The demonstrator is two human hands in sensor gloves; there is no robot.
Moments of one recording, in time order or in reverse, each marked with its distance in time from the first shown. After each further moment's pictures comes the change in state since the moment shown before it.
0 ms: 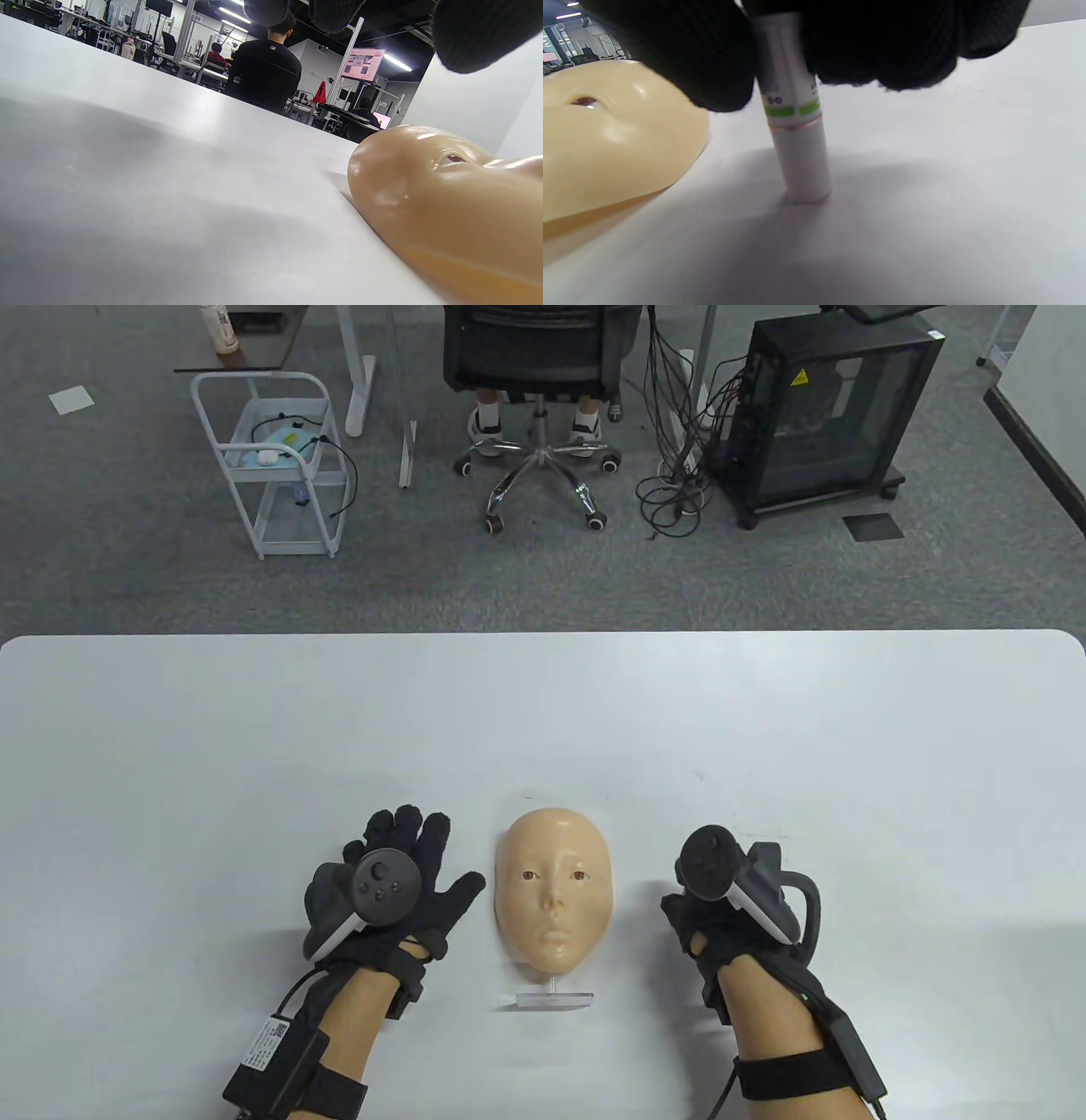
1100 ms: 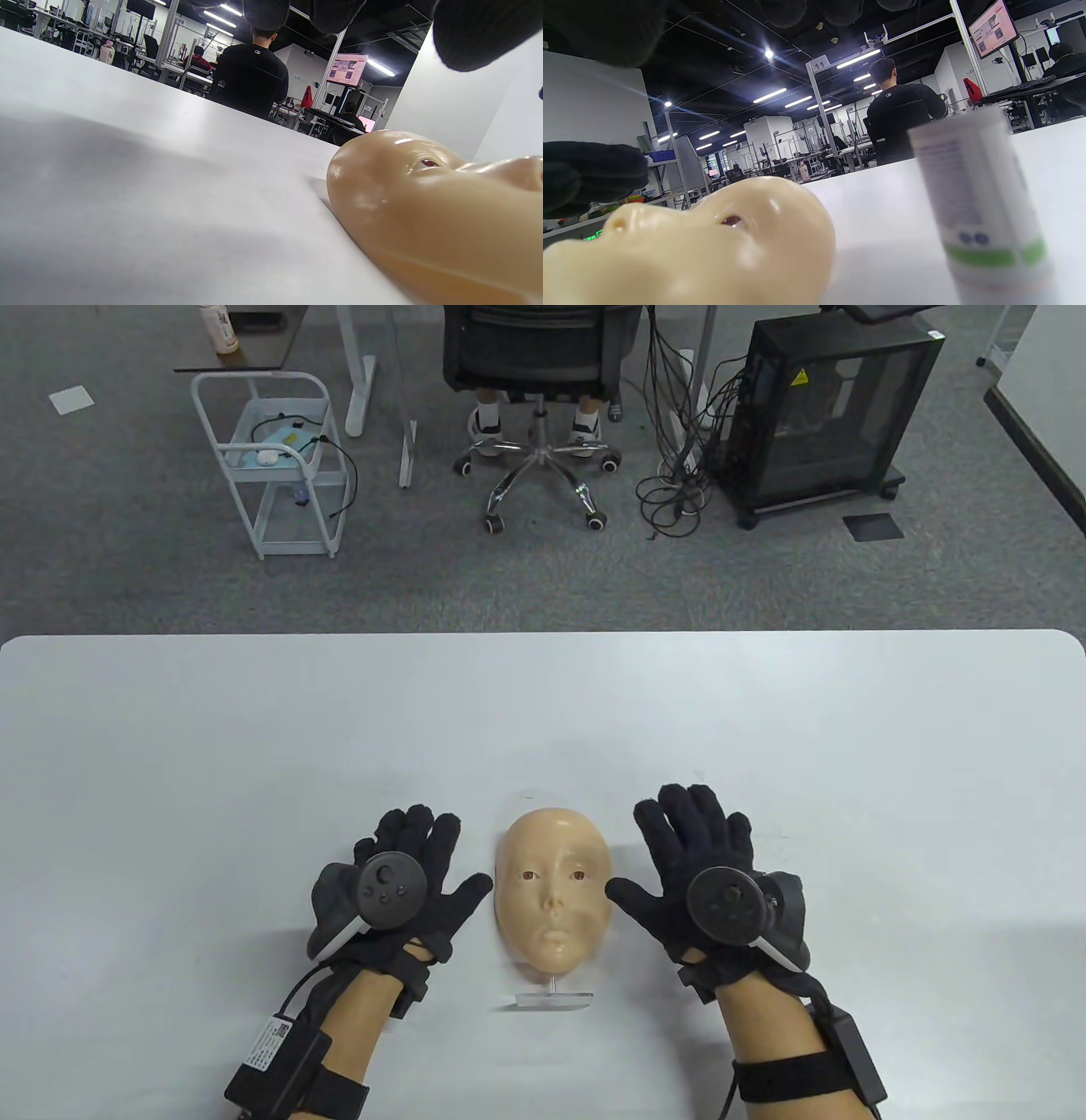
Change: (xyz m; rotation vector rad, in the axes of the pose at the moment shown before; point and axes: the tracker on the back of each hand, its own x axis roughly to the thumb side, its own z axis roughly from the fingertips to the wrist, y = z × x) left_hand 0.004 -0.003 -0.002 0.019 -0.058 0.001; right_hand 0.014 -0.010 0.020 -0.376 -0.416 -0.200
